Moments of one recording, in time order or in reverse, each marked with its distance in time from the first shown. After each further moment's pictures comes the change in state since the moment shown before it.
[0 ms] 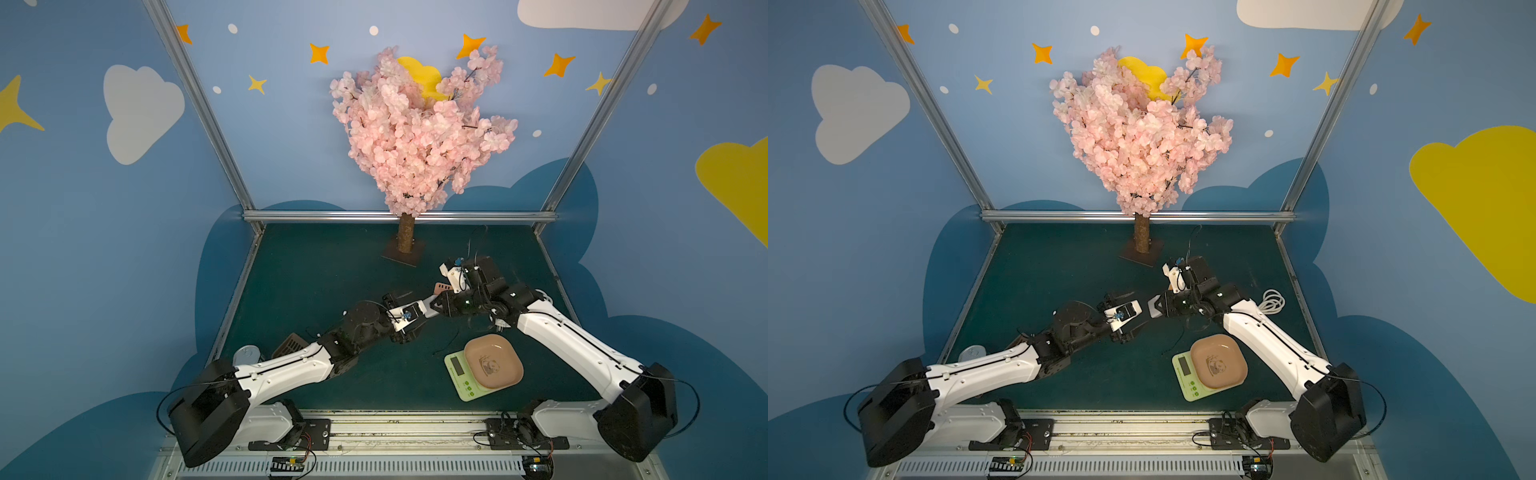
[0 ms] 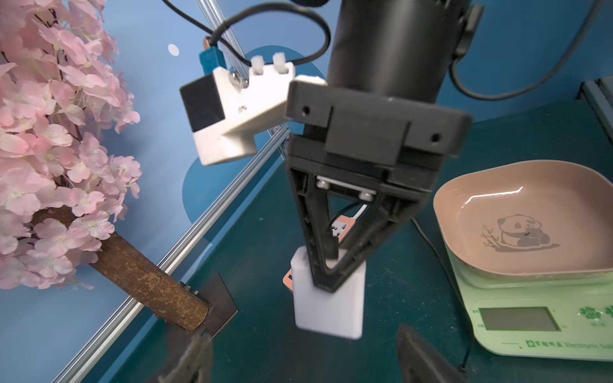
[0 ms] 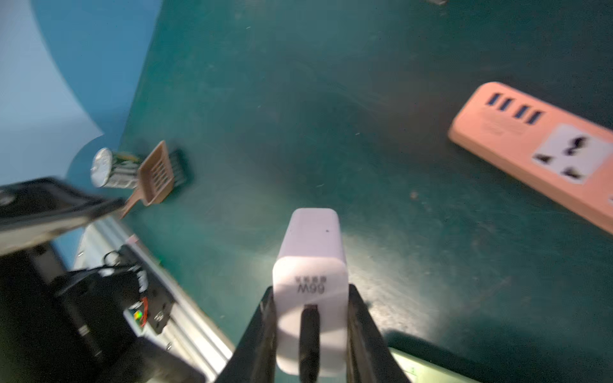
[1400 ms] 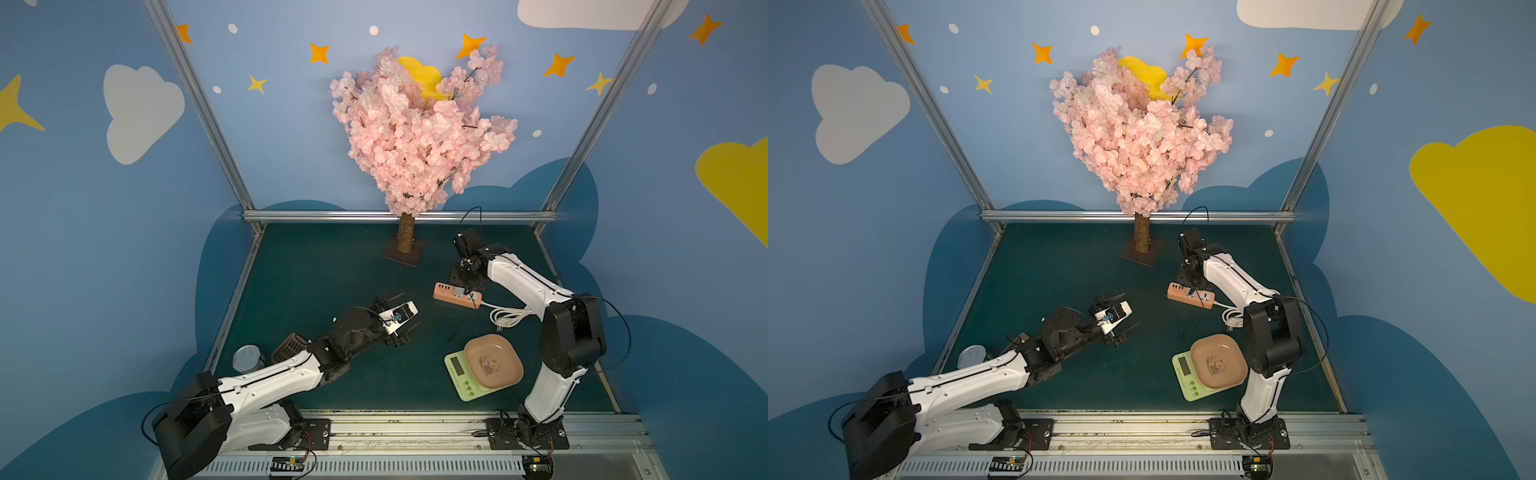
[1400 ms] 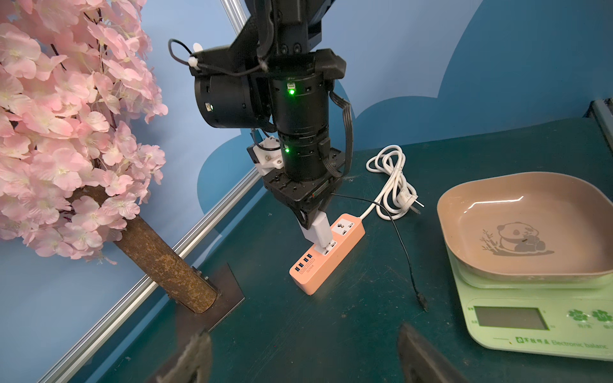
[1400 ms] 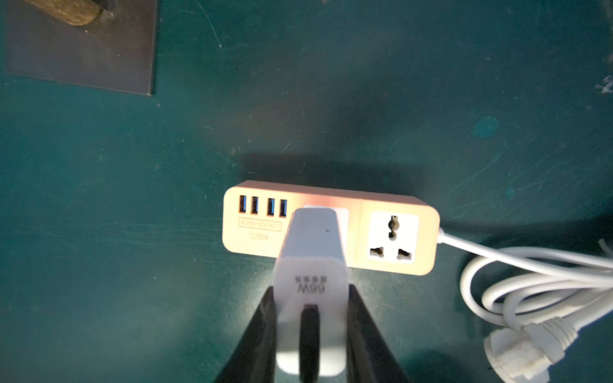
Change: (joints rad) left arm -0.001 -0.091 -0.053 -0.024 -0.035 -0.049; right arm -0.177 0.498 0.369 -0.190 0.345 0.190
